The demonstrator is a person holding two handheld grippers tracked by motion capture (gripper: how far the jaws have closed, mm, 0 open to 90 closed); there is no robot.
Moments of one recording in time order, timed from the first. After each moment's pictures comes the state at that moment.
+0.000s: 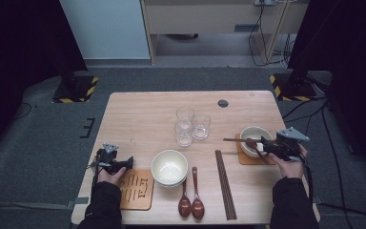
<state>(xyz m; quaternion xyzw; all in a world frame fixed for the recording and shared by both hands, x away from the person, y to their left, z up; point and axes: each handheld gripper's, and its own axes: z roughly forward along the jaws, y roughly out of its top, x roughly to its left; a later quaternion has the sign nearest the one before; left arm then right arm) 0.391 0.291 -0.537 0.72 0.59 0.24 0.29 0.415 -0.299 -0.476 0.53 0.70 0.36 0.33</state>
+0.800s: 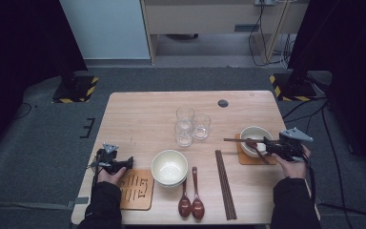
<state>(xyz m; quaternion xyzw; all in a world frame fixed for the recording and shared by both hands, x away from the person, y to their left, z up) 0.391 0.291 -0.537 0.71 0.59 0.24 0.29 0.413 -0.308 -0.477 0.53 0.69 0.37 0.32</state>
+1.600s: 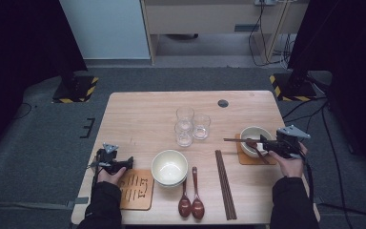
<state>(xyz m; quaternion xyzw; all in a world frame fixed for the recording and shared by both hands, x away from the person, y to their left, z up) 0.391 0.291 -0.537 0.72 0.59 0.24 0.29 0.423 -0.302 -0.477 0.53 0.69 0.38 0.31</state>
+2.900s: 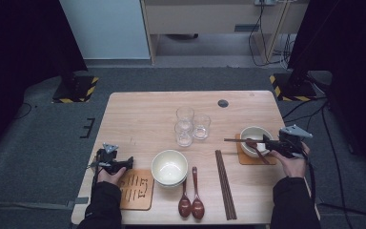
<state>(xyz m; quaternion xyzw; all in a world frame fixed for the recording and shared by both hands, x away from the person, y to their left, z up) 0.391 0.291 -0.537 0.72 0.59 0.24 0.29 0.425 -0.311 -0.477 0.53 0.69 0.37 0.31</state>
